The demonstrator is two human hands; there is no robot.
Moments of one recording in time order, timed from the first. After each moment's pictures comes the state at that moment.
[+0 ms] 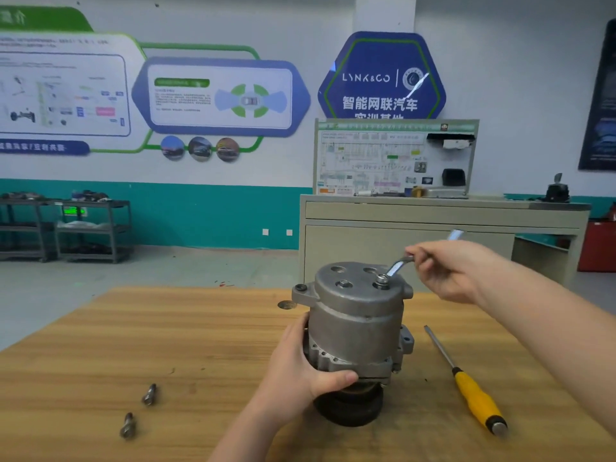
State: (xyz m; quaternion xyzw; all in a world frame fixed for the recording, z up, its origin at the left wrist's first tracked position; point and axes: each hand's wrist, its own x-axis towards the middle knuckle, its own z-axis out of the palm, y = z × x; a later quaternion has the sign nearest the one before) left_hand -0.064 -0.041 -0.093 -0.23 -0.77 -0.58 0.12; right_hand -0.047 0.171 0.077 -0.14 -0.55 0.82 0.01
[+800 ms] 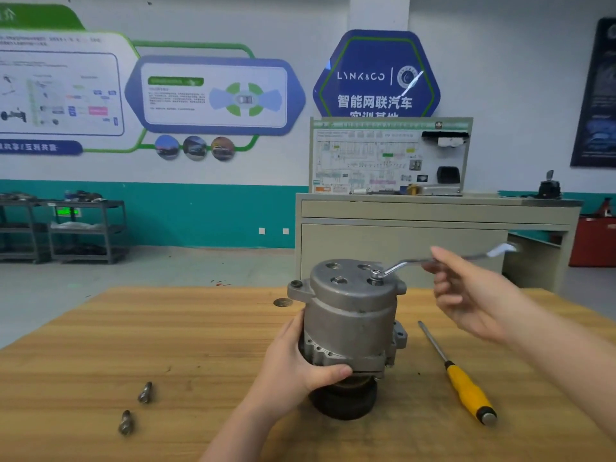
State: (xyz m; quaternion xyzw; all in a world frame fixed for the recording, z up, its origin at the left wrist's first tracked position) left_hand -0.061 -0.042 -0.091 -0.24 -0.79 -0.55 0.14; right_hand -0.018 0.198 0.036 -0.07 -0.55 0.83 0.06
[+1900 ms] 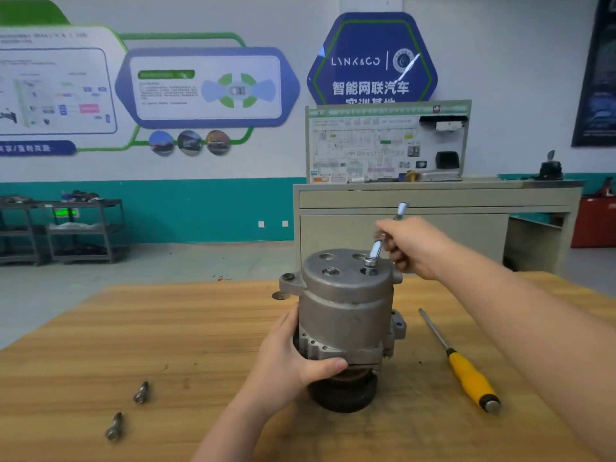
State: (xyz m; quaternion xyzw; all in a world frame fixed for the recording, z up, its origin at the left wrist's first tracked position) left_hand -0.064 -0.046 -0.091 -0.25 -0.79 -0.54 0.13; right_hand -0.081 0.158 0.064 -0.08 -0.79 0.60 0.11
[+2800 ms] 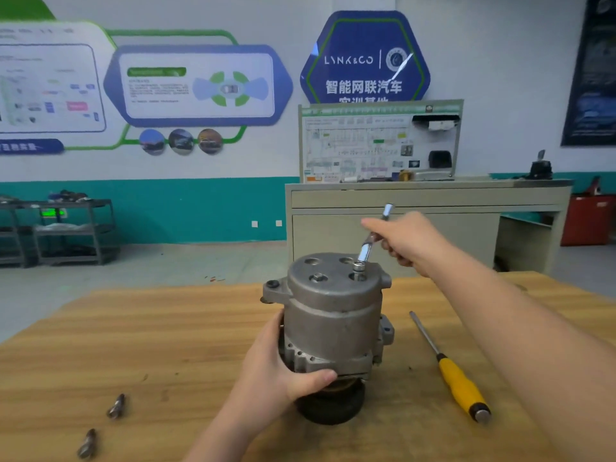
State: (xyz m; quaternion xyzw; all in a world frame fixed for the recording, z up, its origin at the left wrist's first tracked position) left_hand -0.064 -0.041 -0.094 -0.23 -0.79 -0.55 0.14; right_hand -0.101 0.179 0.063 -0.06 -0.82 0.53 0.19
